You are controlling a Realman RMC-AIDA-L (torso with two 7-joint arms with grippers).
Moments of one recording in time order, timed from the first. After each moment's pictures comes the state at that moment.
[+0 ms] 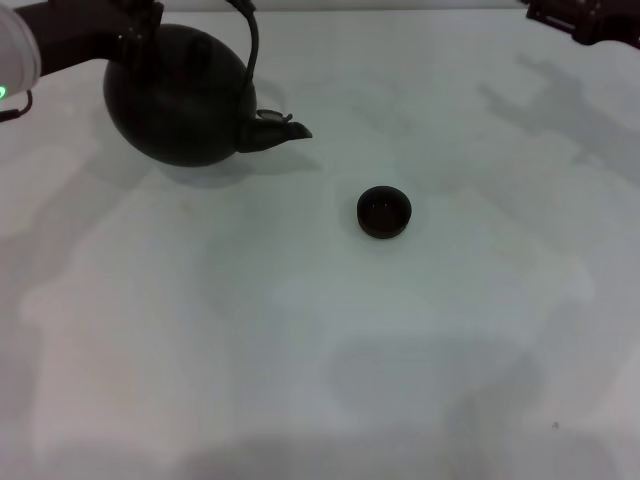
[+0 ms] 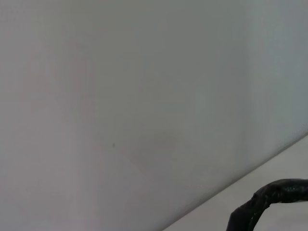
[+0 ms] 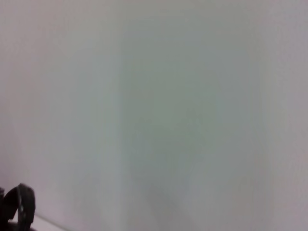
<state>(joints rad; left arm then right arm) -0.26 -2.08 1.40 1.35 -1.08 -0.73 1.13 0.43 2.01 -0.98 -0.65 1.81 1.17 -1.95</state>
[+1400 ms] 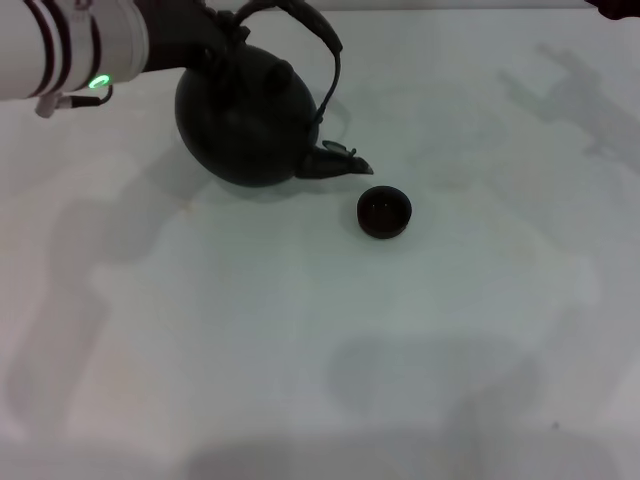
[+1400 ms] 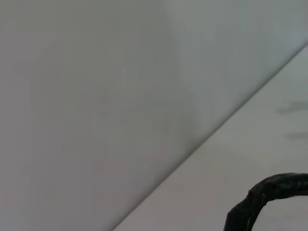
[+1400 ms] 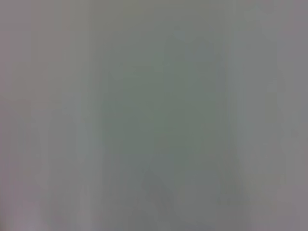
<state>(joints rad) -0.39 -2.08 1.62 1.44 -0.67 -0.80 0.75 0.43 2.01 -0.93 -0.63 1.86 1.17 -1.96</state>
